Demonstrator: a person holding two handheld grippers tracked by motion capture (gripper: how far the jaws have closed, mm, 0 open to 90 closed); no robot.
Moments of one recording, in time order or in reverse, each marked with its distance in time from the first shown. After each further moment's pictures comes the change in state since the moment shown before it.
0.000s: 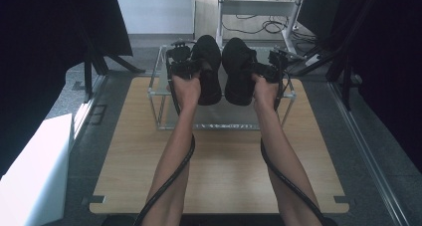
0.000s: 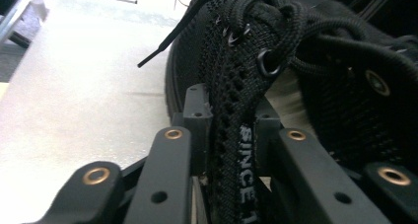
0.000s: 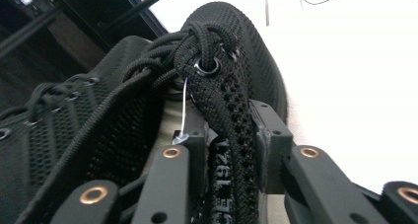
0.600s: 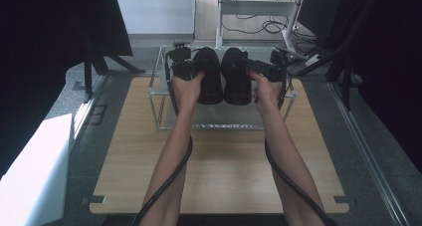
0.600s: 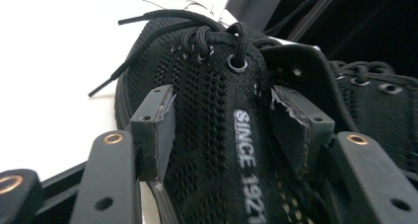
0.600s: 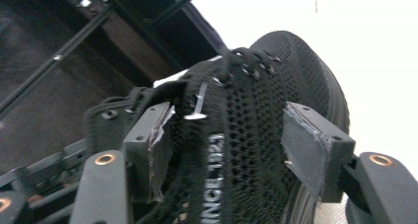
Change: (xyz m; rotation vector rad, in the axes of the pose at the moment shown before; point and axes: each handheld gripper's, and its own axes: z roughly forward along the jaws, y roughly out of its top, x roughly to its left) left arm 0.009 -0.004 -0.007 -0.002 -0.204 -0.049; right arm -0.006 0.005 -0.005 0.034 0.205 0.055
